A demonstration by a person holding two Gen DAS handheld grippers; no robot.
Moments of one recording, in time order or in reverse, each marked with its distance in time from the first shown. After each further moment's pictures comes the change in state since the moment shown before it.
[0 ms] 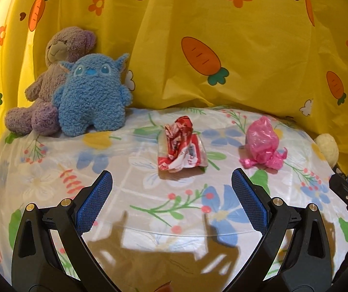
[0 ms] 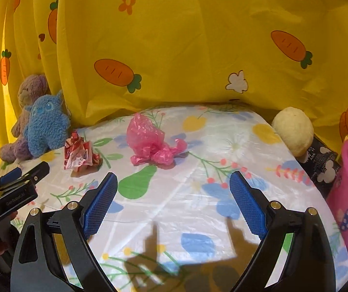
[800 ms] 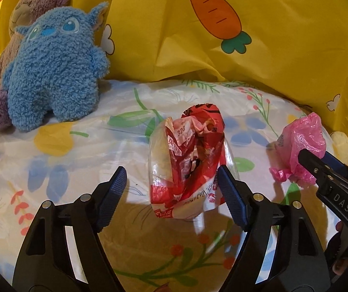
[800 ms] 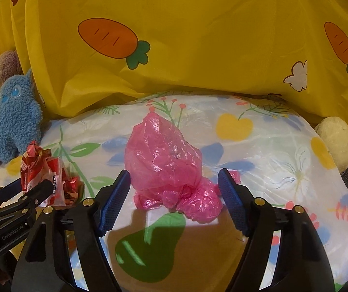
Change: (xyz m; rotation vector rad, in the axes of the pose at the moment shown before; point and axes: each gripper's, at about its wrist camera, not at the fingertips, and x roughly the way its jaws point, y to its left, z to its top) left arm 0.130 0.008 0.022 -0.029 0.213 -0.077; right arm 0.140 0.043 0.037 -0.035 0.130 -0.033
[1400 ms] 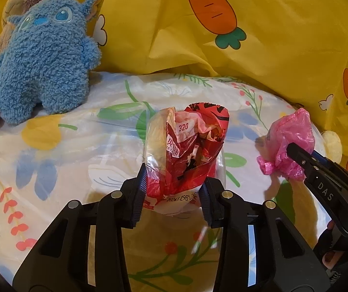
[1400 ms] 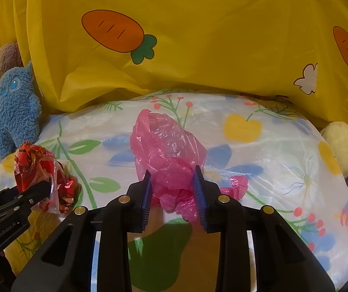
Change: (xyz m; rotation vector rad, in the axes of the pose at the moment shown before) left arm 0.006 -0.001 0.000 -0.010 0.023 -0.068; right arm 0.009 0.007 0.001 -0.042 0.001 -0.008
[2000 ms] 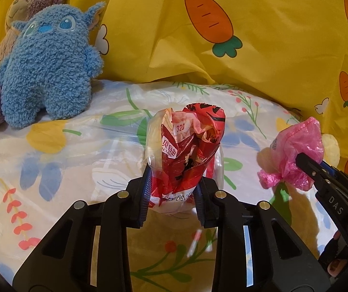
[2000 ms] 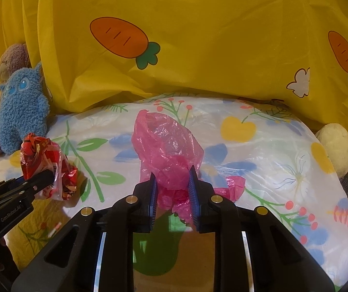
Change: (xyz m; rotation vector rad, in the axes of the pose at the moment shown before) left arm -0.017 -0.002 -0.006 0.006 -0.050 -0.004; right arm -0.031 -0.005 -0.008 -0.005 -0.037 0.024
